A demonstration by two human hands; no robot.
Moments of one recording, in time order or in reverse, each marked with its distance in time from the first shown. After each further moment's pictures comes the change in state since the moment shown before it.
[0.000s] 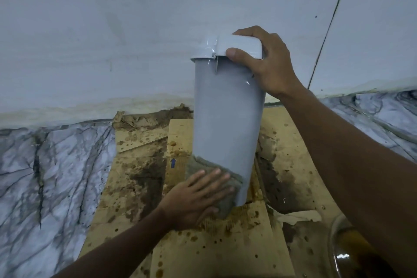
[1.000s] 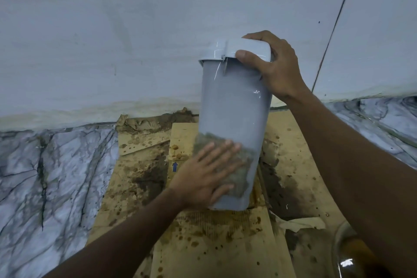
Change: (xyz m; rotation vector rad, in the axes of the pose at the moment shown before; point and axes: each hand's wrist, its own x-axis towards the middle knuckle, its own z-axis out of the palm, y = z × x) left_hand 0.056 -0.030 -0.034 -0.001 0.090 -0.106; right_hand 0.002 0.008 -0.006 0.097 0.035 0.038
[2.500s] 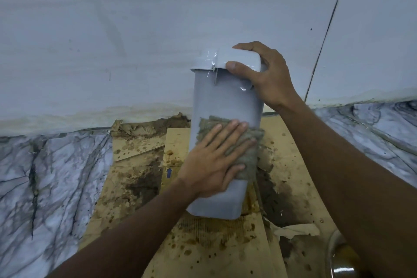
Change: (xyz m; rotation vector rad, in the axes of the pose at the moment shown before) left_hand 0.057 0.002 -0.024 0.021 0.058 -0.106; right_hand -0.003 0.004 -0.002 0.064 -0.016 -0.029
